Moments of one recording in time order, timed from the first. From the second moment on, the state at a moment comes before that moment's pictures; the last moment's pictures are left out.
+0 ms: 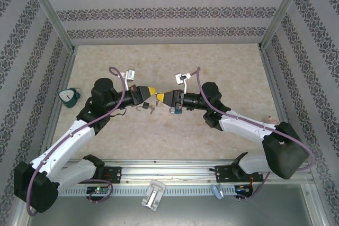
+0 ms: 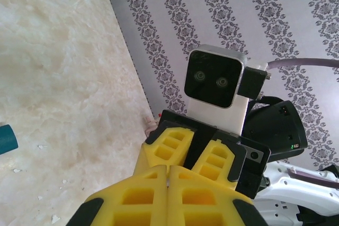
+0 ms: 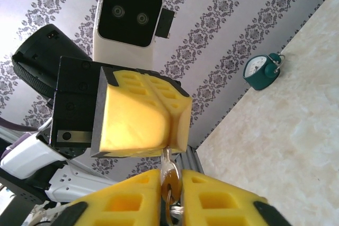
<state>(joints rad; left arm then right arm) -0.42 1.00 0.76 0.06 0.66 -0.96 0.66 1.35 0.69 0.73 -0.75 0.97</state>
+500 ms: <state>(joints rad) -0.42 0.99 0.75 0.08 0.64 -0.97 0.66 1.35 0.69 0.73 -0.76 0.97</state>
